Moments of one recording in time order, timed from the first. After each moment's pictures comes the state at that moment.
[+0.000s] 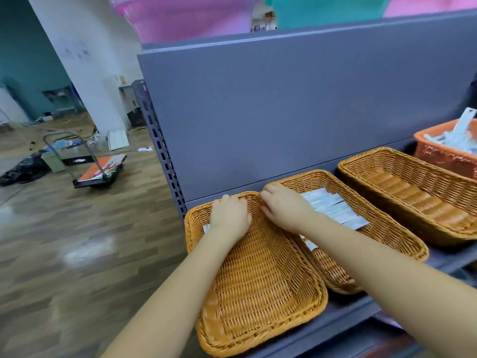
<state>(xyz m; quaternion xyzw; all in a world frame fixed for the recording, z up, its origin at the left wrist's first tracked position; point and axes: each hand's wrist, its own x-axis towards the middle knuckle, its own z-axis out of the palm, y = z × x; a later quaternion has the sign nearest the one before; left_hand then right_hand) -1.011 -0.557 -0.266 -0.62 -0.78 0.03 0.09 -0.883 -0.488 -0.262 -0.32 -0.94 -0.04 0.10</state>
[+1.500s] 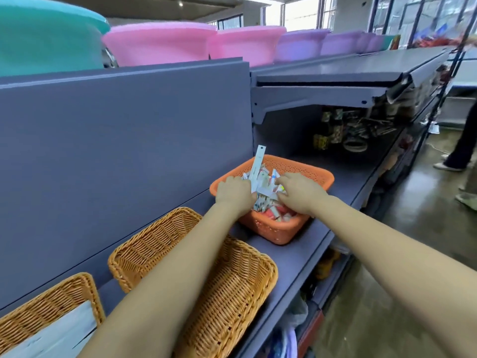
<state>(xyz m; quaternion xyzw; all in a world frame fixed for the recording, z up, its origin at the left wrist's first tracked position) -0.584 -0.204 -0.223 -0.79 -0.60 -0.05 0.09 -0.419 -0.219 -0.223 -0.63 -0.77 -0.01 0.09</state>
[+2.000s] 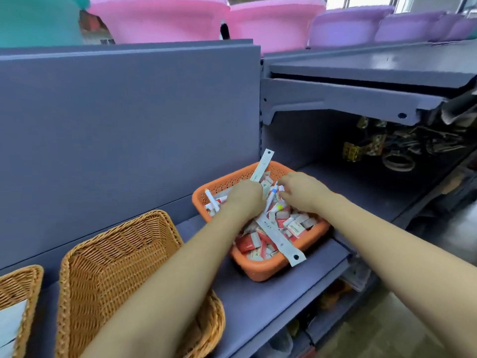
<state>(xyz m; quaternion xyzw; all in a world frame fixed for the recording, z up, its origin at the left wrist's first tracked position) -0.513 -0.137 -0.236 -0.74 -0.67 -0.02 0.04 -0.368 -0.103 -0.234 -0.53 -0.84 0.02 0.07</state>
